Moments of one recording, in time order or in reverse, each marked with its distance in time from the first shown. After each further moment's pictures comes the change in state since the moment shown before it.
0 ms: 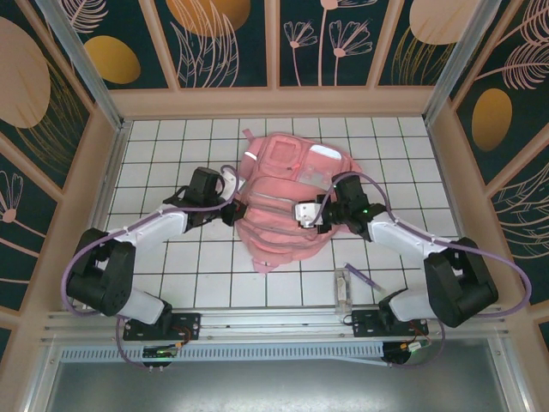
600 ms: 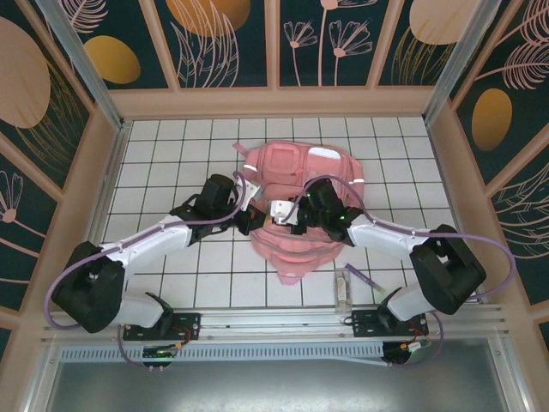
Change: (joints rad) left arm -0.177 -0.105 -0.027 0.063 0.064 -0.222; right arm 0.214 0.104 0.051 0.172 0.214 0.276
